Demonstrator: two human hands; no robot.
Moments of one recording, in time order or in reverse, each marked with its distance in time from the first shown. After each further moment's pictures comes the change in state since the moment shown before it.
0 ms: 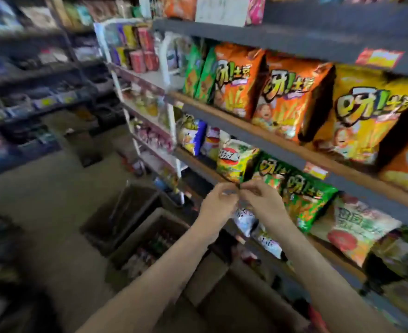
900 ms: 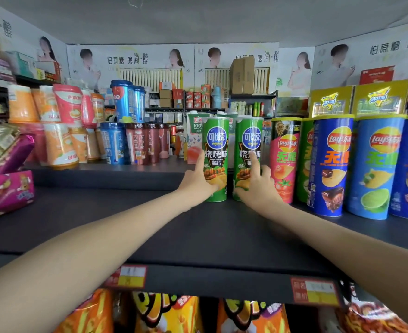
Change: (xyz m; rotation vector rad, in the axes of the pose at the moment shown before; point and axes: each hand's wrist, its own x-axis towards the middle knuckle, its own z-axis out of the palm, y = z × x) left_hand 0.171 0.356 0.355 0.653 -0.402 0.857; right_hand 0.141 -0.090 -0.446 -0.623 0.842 -0.008
